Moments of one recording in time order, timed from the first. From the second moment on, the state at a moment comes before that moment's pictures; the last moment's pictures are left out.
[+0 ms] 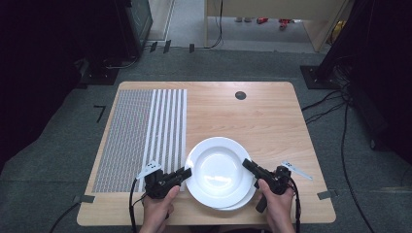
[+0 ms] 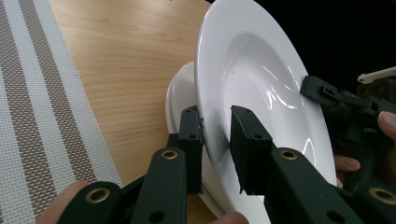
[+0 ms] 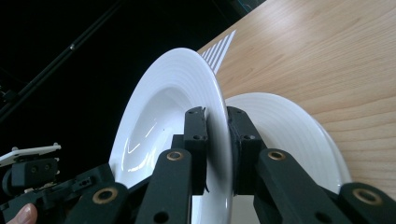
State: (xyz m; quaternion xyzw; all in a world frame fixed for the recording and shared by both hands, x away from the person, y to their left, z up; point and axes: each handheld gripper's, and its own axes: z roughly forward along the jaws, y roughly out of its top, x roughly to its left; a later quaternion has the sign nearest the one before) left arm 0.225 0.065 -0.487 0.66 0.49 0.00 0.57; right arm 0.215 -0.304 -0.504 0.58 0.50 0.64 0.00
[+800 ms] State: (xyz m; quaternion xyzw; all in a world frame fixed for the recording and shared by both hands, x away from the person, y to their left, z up) left arm 0.231 0.111 -0.455 0.61 0.53 0.01 0.59; right arm 0.240 -0.261 -0.479 0.58 0.50 0.64 -0.05
